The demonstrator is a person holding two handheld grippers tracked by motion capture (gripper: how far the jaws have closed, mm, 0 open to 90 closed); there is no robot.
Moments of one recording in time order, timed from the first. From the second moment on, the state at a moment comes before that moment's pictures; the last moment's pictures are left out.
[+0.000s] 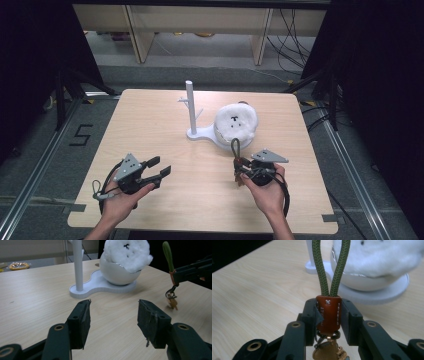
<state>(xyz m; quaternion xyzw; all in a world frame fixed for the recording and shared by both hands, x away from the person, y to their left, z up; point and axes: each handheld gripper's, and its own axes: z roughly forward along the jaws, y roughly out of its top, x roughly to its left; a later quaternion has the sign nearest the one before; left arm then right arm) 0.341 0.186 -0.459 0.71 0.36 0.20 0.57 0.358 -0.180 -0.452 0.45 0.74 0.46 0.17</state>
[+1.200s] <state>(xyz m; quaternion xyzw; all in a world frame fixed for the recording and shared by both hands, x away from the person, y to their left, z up) 0.385 0.116 -0.407 0.72 0.32 0.11 0.60 0.366 -0.121 -0.442 0.36 0.73 0.54 0.22</state>
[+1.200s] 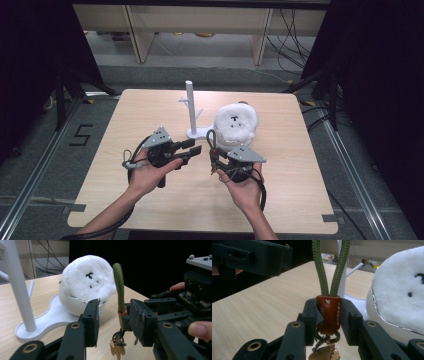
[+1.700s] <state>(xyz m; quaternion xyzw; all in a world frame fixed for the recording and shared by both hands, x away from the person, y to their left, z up) 0.394 0.103 -0.406 0.72 0.33 0.08 0.61 0.362 -0.111 -0.439 0.35 0.73 0.55 0.22</state>
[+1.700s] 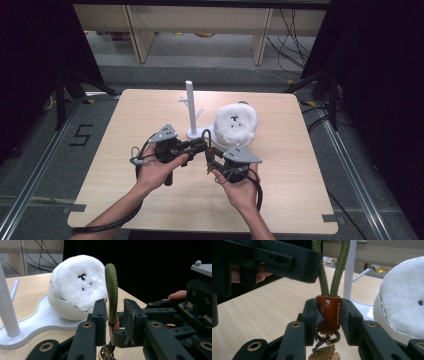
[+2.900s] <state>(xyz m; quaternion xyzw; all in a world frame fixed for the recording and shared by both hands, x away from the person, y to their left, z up) 0.402 0.136 -0.393 0.72 0.33 0.19 0.58 0.357 -0.121 -0.440 0.35 0.74 0.52 0.25</state>
